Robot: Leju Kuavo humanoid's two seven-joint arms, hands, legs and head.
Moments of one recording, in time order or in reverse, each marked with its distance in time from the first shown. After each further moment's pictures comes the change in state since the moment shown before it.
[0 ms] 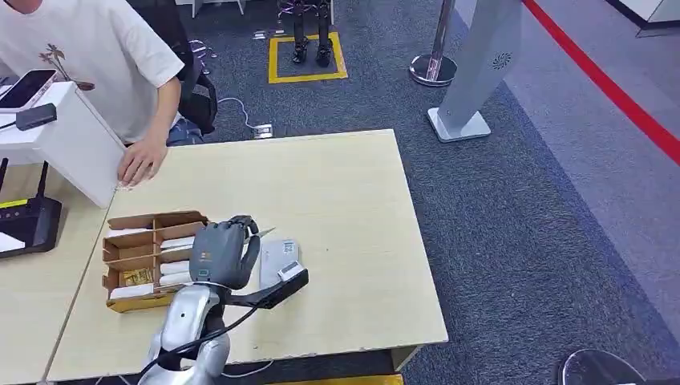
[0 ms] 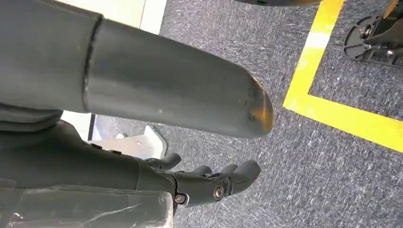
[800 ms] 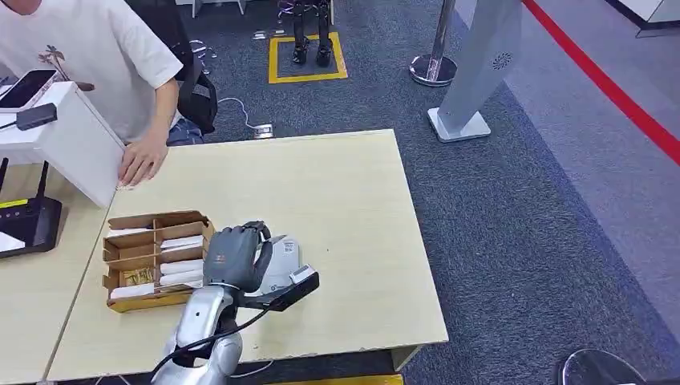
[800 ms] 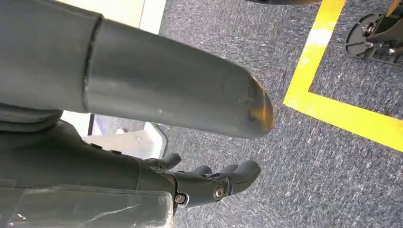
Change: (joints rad) left arm -0.016 -0.034 0.000 0.092 0.010 0.011 0.000; right arm 0.000 0.000 0.000 0.000 0.022 0.000 0.000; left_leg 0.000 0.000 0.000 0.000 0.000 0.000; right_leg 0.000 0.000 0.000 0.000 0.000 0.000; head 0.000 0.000
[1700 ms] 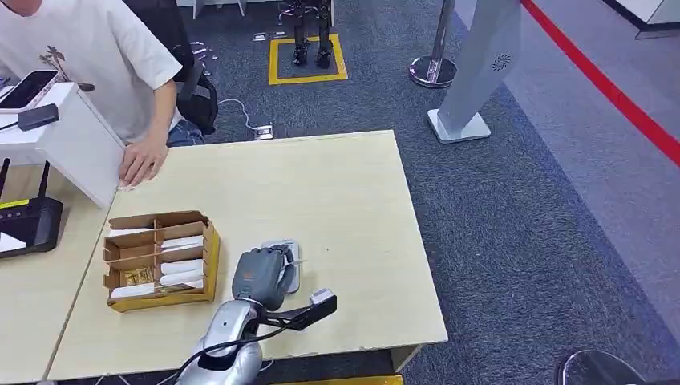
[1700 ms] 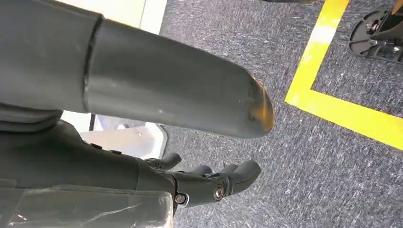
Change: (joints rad) left arm -0.023 -0.042 0.002 0.245 -0.001 0.058 -0.002; right arm 0.000 0.000 0.000 0.002 0.029 0.006 0.011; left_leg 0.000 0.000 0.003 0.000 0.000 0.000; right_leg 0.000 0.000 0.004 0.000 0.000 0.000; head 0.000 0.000
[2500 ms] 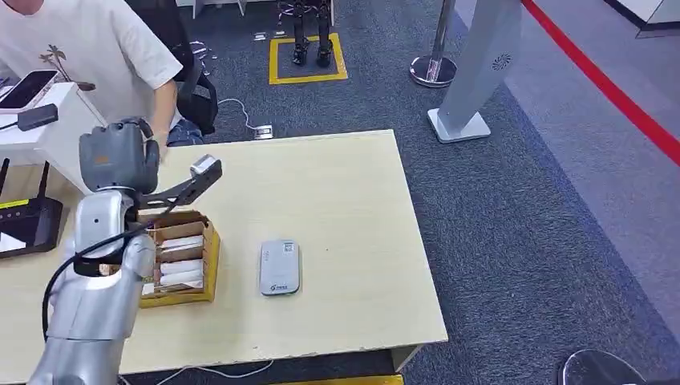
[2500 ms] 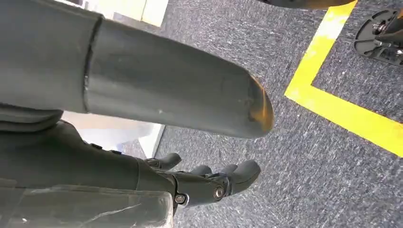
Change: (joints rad) left arm -0.387 0.324 0.090 -0.267 -0.035 -0.153 0.219; right arm -0.019 0.000 0.000 0.003 0.089 0.042 0.008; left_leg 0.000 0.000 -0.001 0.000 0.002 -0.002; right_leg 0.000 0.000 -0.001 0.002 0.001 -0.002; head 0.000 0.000
